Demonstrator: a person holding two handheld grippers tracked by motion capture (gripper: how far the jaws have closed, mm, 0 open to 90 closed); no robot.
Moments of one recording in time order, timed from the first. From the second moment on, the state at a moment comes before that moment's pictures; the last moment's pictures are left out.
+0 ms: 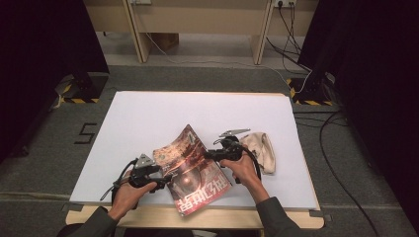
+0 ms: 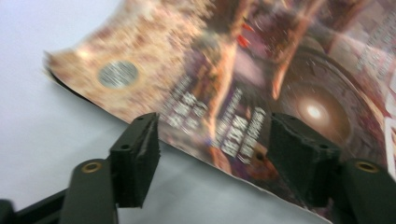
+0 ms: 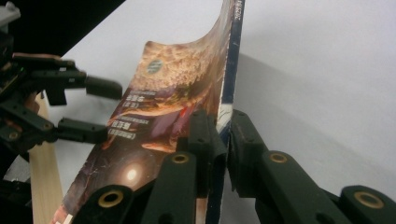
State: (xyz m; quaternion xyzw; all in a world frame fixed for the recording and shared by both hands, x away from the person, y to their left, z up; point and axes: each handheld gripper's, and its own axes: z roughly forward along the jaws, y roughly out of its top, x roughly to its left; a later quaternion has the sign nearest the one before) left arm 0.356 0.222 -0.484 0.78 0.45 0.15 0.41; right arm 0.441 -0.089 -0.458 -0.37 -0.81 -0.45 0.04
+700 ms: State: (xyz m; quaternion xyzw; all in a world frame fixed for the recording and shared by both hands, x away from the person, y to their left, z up) left arm 0.422 0.235 -0.456 0.78 0.38 0.16 0.48; right arm 0.438 -0.081 -0.443 -0.29 -0.83 -0.48 0.06
